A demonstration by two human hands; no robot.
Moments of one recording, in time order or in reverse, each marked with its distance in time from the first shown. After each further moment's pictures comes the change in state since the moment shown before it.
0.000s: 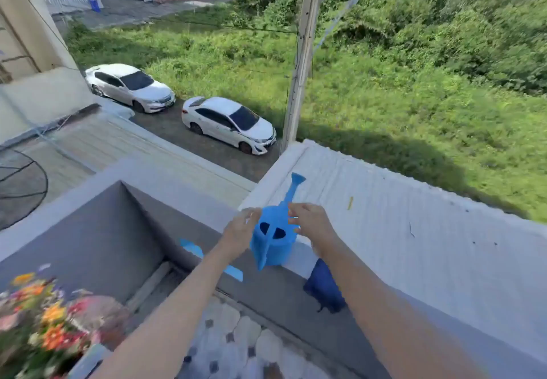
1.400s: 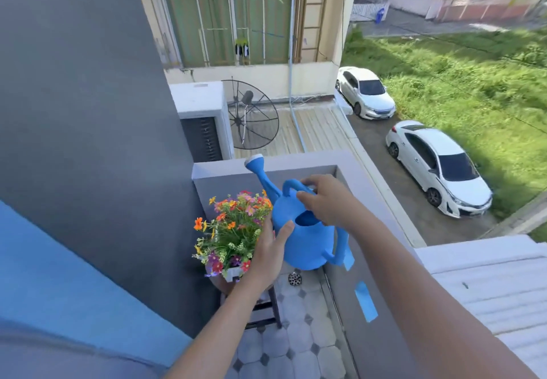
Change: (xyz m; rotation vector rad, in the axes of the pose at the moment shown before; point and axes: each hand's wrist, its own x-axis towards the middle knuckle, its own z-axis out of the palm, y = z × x) left_hand -0.226 -0.055 -0.154 -0.616 0.928 -0.076; right_hand -0.135 -0.121 0.291 -0.863 -0.924 -0.717
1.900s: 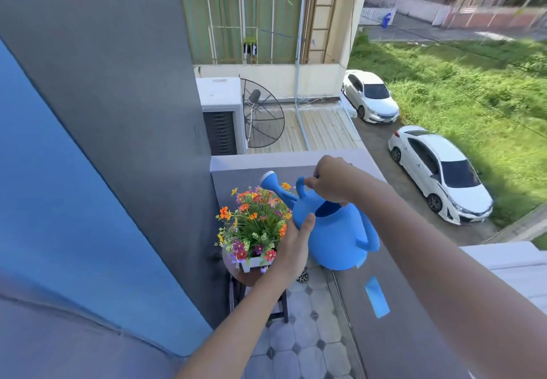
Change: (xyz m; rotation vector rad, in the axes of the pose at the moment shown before) left_hand -0.036 0.017 -0.023 0.045 -0.088 -0.045; right_hand 0.007 -0.069 0.022 -0.465 -0.049 0.036
